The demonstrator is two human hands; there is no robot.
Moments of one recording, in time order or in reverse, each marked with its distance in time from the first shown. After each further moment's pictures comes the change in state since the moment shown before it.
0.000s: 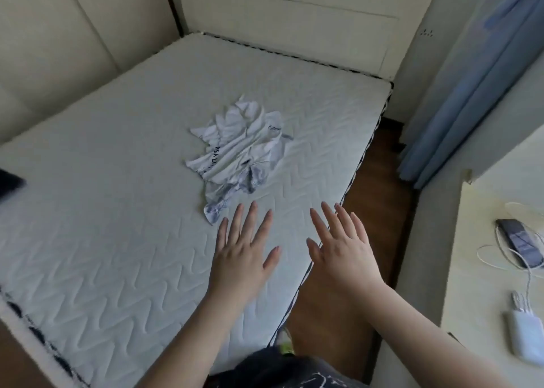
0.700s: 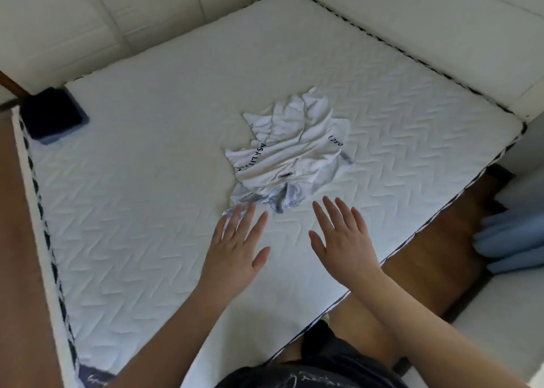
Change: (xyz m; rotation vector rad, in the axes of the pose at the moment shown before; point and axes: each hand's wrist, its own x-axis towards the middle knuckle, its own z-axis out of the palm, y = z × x) left_hand 0.180 -0.051 0.056 0.048 -0.048 -0.301; right_hand 0.282 0.054 0.051 0.001 -0.229 -0.412
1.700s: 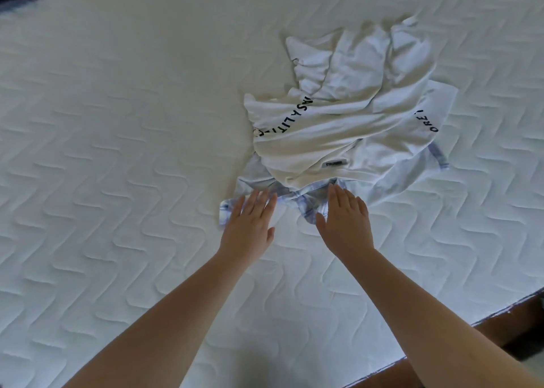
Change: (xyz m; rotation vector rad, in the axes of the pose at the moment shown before) left_hand 0.157 -0.092 0.315 -0.084 -0.299 -0.167; right_hand 0.266 0.014 0.265 -0.086 -0.231 -0.005
